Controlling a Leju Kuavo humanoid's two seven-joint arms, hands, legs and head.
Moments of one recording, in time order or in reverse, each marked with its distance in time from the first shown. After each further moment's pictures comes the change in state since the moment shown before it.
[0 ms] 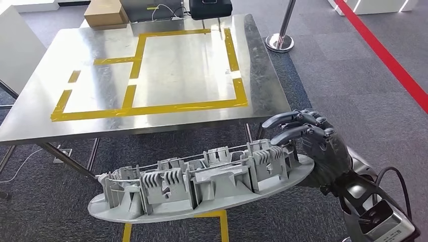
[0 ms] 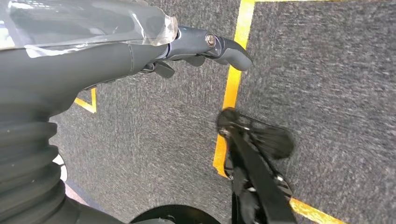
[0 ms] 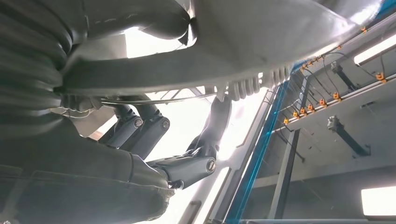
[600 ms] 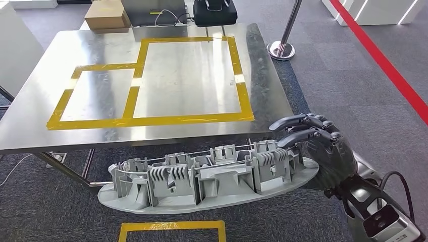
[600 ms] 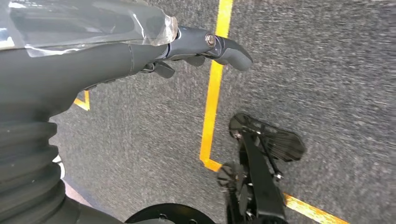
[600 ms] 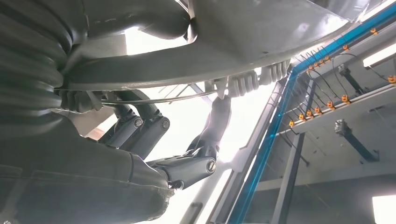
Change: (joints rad) left arm 0.001 0.009 0.000 0.000 -0.005 -0.006 -0.002; right arm 0.022 -0.020 -0.015 0.003 -0.002 -0.009 -0.021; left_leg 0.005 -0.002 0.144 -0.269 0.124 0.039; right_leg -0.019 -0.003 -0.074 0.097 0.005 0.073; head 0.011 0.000
